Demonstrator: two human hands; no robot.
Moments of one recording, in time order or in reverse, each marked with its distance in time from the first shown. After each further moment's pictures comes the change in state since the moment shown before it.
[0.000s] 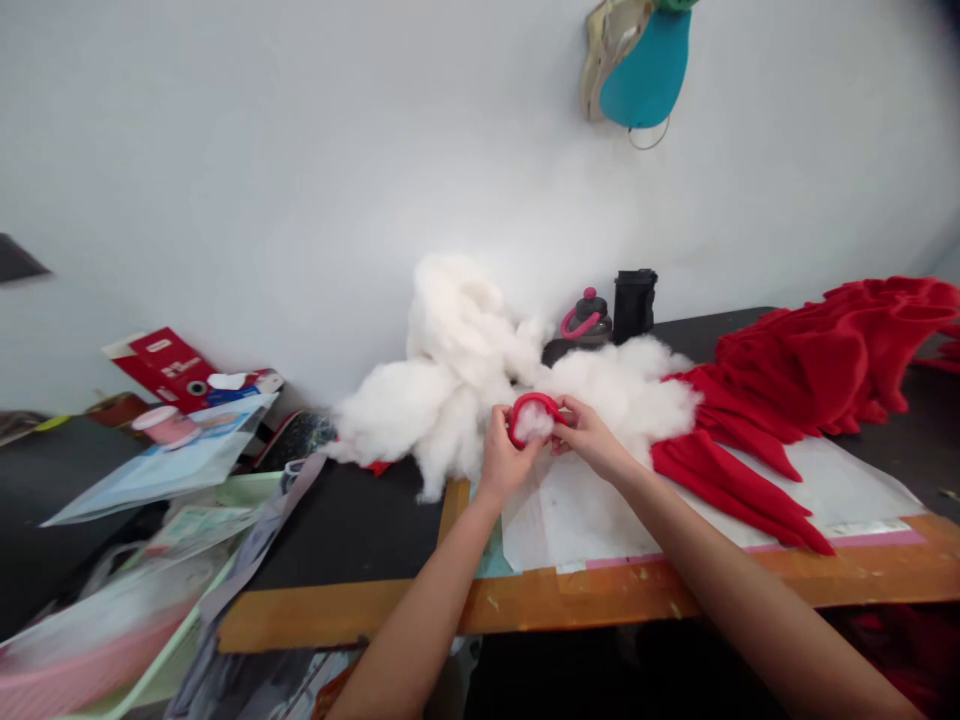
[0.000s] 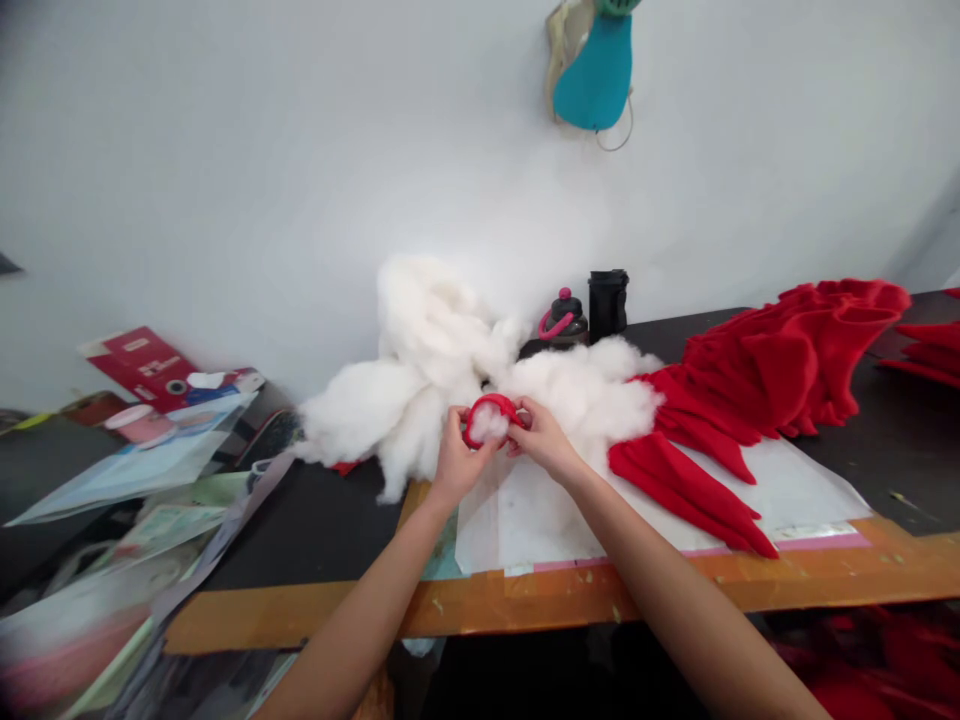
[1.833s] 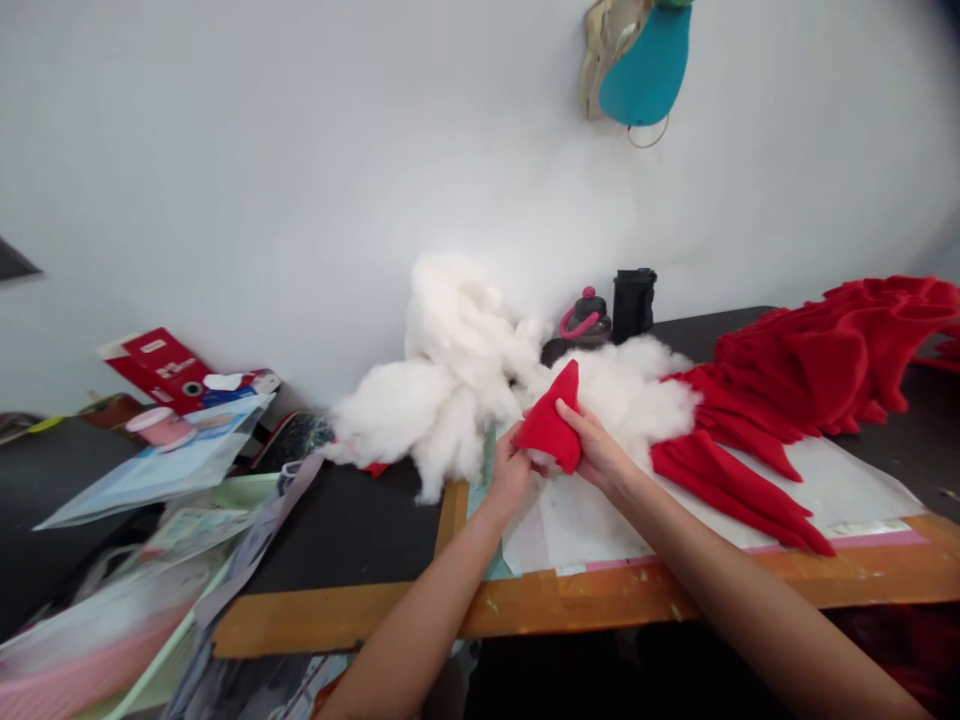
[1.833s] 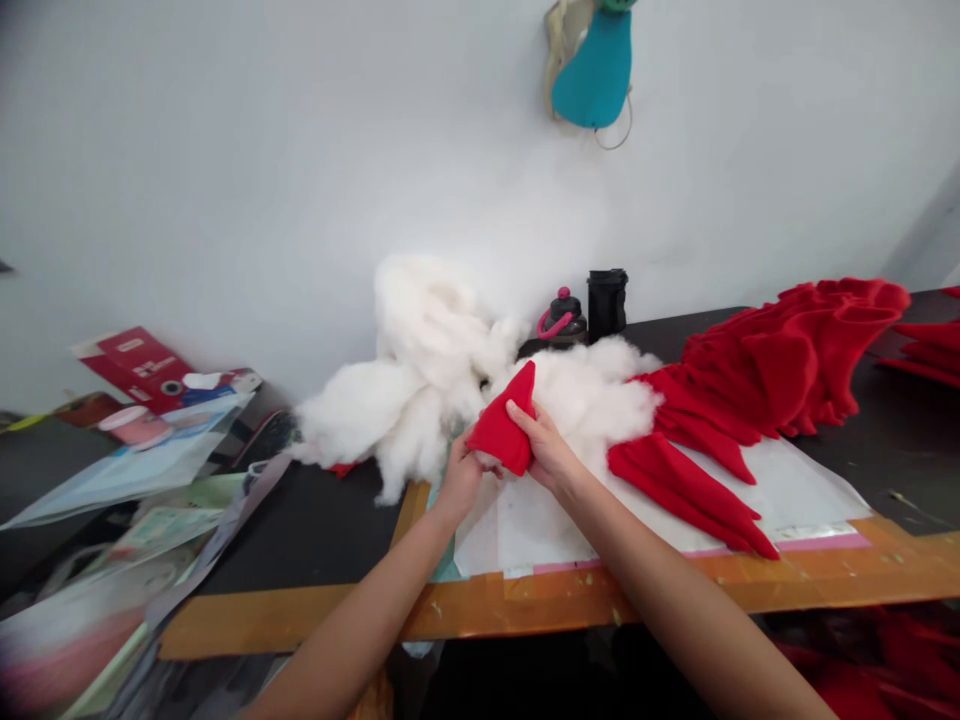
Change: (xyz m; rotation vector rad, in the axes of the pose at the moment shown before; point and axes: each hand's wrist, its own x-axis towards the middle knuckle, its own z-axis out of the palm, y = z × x) left_hand -0.015 0.012 0.017 -0.571 -0.142 -0.340; right_hand -0.009 -0.009 0.013 0.593 0.036 0.073
